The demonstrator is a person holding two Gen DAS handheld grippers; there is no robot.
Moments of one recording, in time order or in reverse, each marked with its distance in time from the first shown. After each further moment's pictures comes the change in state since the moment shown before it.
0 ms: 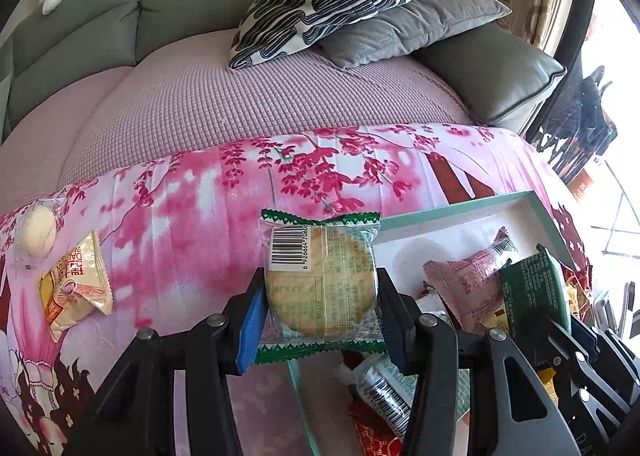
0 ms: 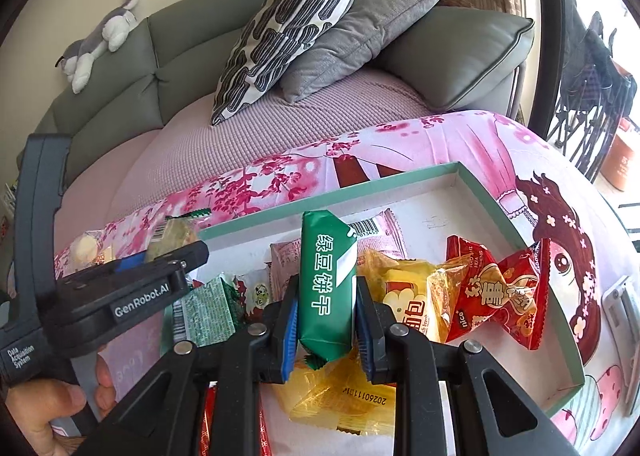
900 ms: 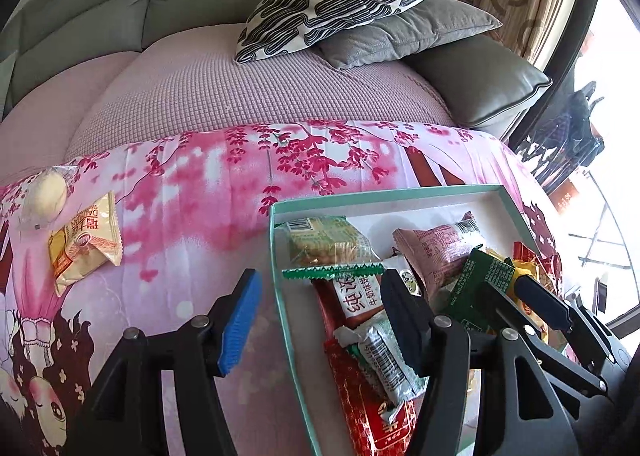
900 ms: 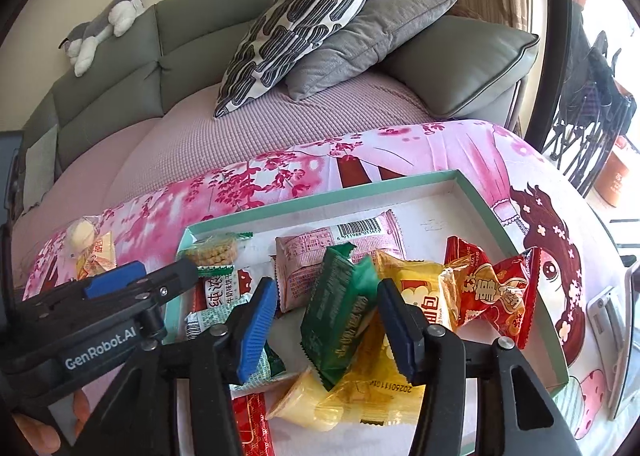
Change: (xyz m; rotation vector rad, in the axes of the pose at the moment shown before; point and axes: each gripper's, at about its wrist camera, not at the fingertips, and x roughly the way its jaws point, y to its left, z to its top) left arm -0.042 0.005 -0.026 -0.069 -0.002 -0.048; right arm -0.011 0.011 -0.001 -0.057 0.006 -0.038
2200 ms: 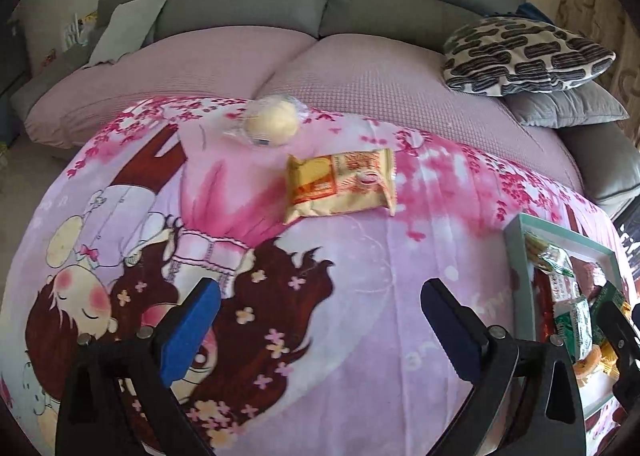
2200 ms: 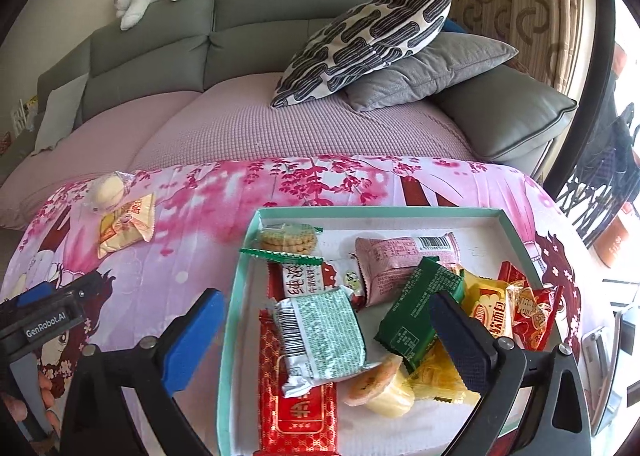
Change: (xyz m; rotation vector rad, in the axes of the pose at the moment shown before) left arm -0.056 0.162 -0.063 -0.326 -0.092 0.365; right arm -0.017 0.082 -0.015 -0.206 -0.037 -0.010
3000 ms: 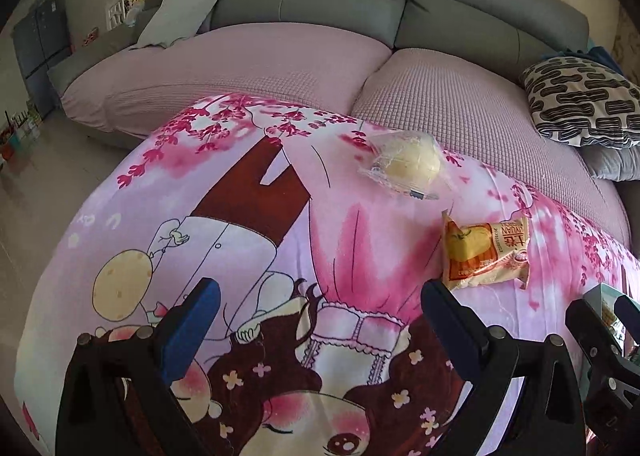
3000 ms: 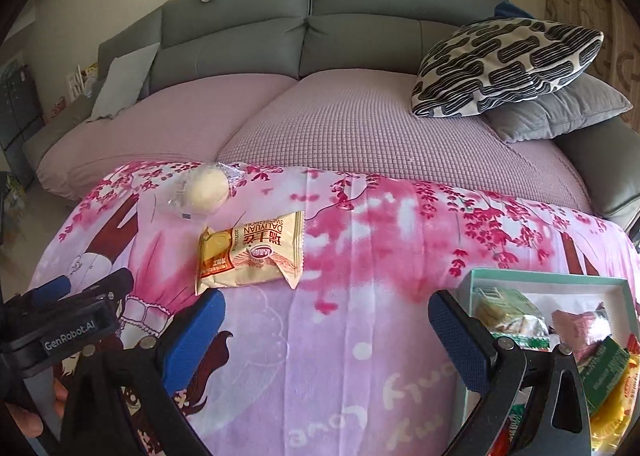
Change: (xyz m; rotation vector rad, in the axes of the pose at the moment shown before) left arm 0.030 0.100 0.049 -0.105 -0.001 0.105; right arm 0.062 0.155 0.035 -0.142 0.017 0.203
